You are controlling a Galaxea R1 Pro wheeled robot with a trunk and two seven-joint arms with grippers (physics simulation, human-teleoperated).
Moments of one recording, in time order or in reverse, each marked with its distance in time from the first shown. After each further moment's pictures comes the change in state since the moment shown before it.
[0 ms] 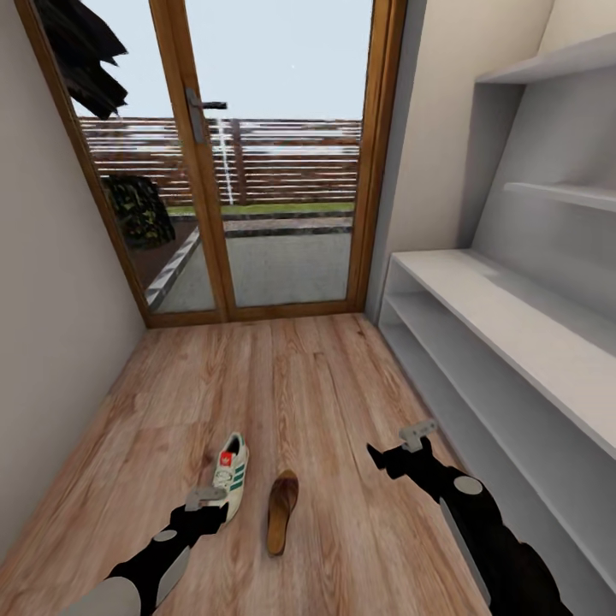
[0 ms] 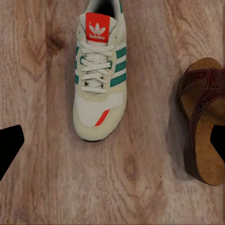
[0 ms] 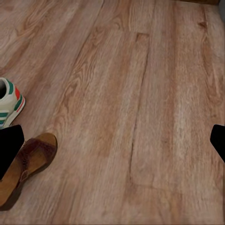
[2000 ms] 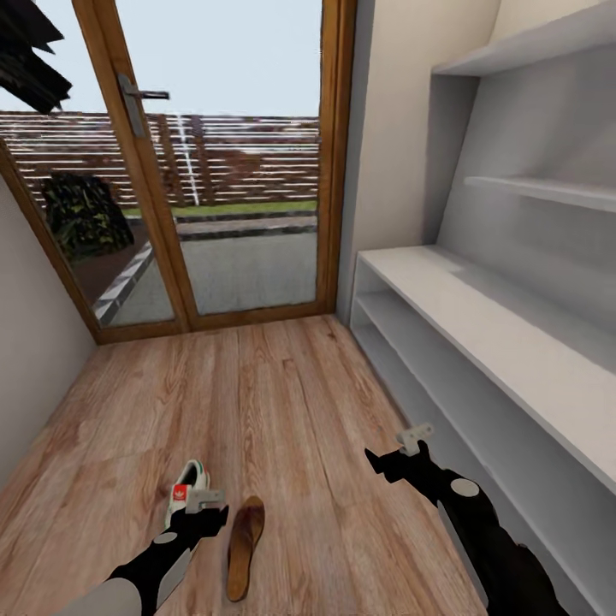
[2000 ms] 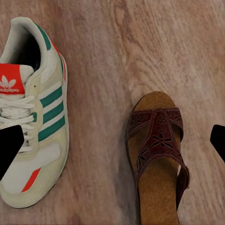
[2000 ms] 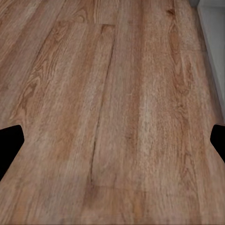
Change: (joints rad) left arm 0.000 -0.004 0.008 0.014 0.003 -0.004 0.000; right arm 0.000 0.004 0.010 0.023 -0.006 0.001 -0.001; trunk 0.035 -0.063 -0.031
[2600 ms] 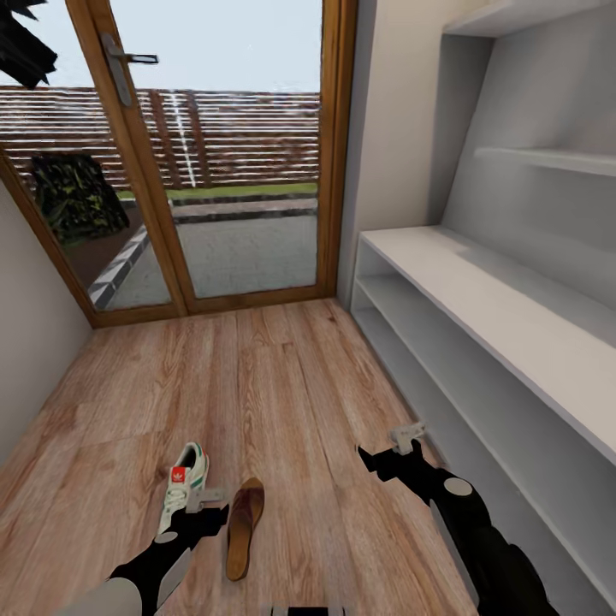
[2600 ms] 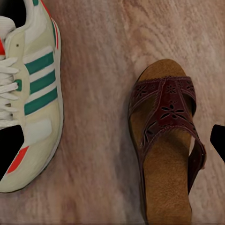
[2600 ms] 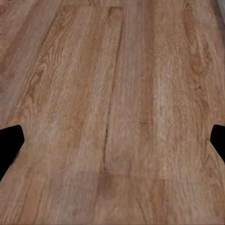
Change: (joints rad) left arm -0.001 -0.001 0.000 -0.002 0.000 0.002 0.000; right arm -0.001 0.035 -0.002 -0.004 -0.002 0.003 -0.001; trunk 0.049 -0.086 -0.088
